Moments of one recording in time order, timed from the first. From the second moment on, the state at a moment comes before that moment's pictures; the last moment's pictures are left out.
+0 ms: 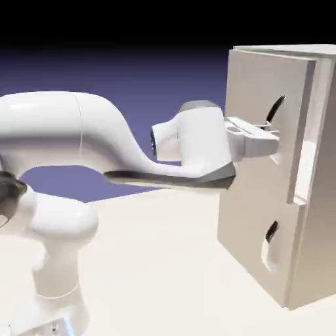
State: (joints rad) arm 0.74 -0.87 -0.92 -2.43 -2.75 2.78 2.90
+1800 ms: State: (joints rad) arm -0.05 -0.49 1.00 -2.26 -0.91 1.06 2.79
